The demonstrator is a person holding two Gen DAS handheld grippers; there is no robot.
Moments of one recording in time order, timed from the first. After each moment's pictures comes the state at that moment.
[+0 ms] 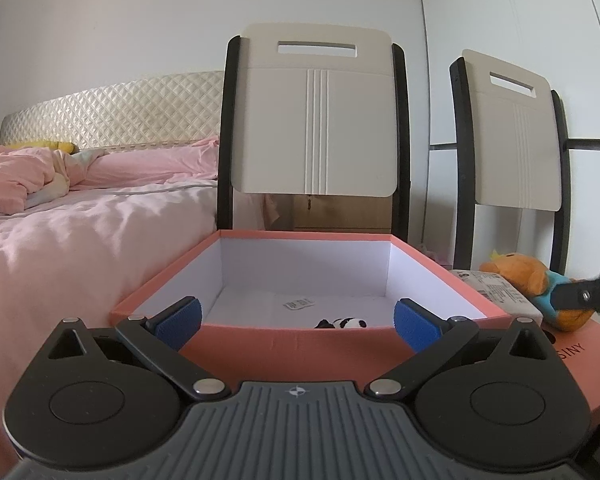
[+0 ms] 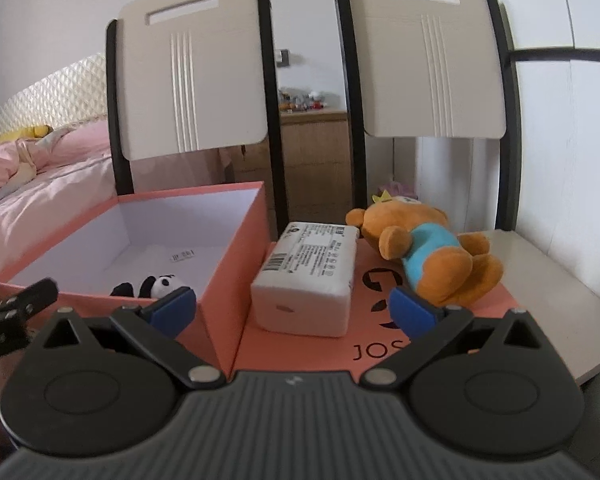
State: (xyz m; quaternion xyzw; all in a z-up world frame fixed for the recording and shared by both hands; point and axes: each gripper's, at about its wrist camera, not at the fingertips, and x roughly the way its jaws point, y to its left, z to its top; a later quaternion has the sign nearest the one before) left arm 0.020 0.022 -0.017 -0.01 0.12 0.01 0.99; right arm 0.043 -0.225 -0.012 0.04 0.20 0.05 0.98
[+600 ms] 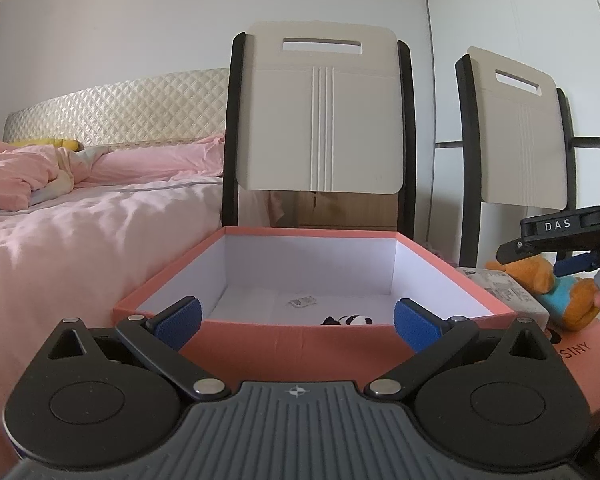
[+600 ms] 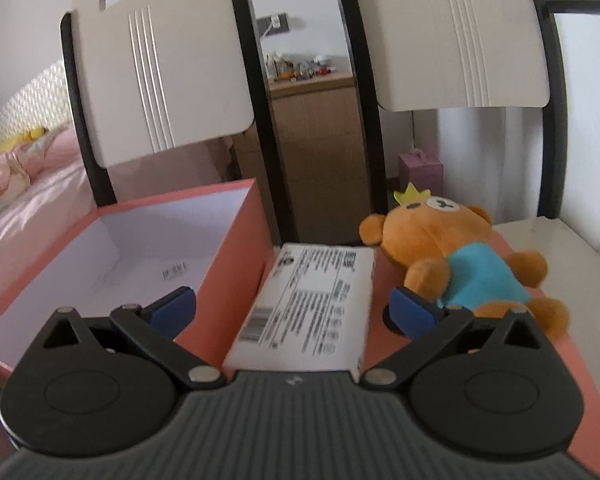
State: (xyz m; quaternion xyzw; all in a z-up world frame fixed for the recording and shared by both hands) left arm 0.024 0.020 -0.021 -0.01 0.12 0.02 0.99; right arm 0.153 -0.250 -0.016 0.10 0.25 0.08 0.96
